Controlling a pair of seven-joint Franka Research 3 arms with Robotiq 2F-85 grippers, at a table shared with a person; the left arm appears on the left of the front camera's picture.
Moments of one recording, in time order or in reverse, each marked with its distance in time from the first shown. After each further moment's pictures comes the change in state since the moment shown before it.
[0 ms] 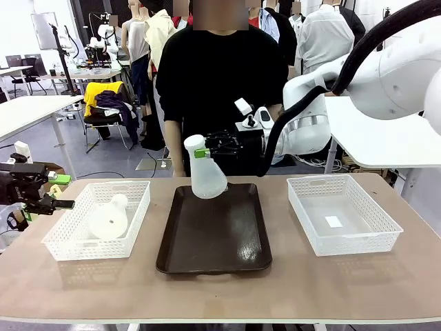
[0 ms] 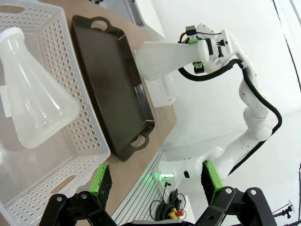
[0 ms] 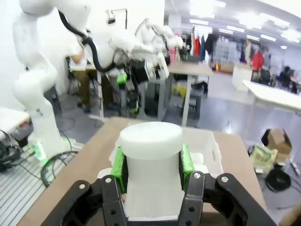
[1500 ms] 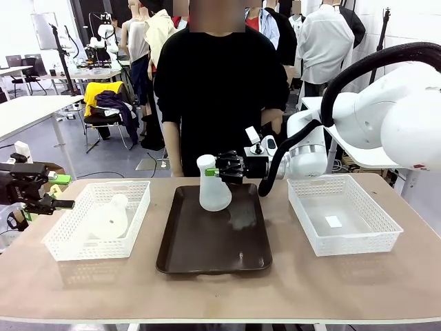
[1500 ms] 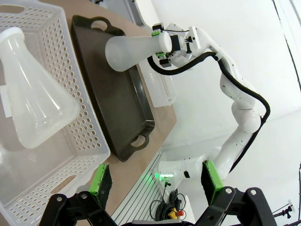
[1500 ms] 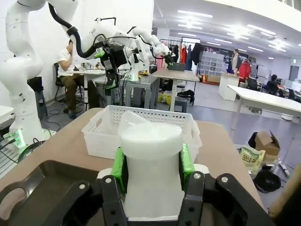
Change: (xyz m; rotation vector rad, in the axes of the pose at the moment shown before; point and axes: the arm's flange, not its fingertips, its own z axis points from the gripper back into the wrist) left arm 0.000 0.000 0.000 0.000 0.000 0.000; right arm -0.093 -0.030 0.031 -0.077 -0.038 0.039
